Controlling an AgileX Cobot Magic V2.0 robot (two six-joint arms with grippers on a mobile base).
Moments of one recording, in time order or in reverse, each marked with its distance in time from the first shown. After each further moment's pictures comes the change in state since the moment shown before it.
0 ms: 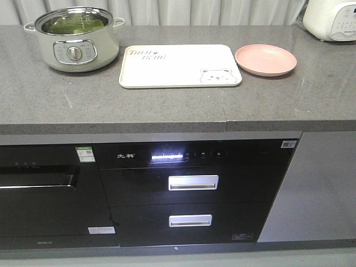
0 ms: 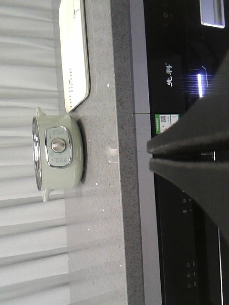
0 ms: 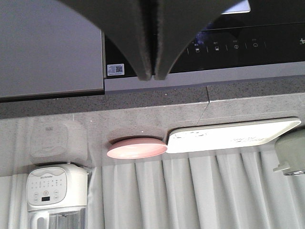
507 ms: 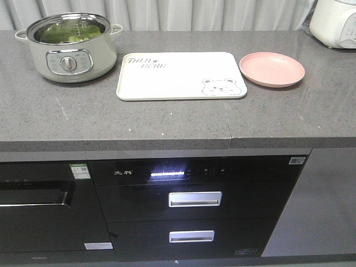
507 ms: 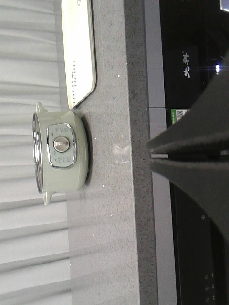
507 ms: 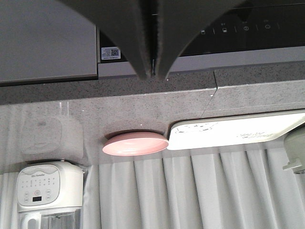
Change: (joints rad) left arm 0.000 0.000 0.000 0.000 0.000 0.000; right arm 0.000 0.000 0.000 0.000 0.000 0.000
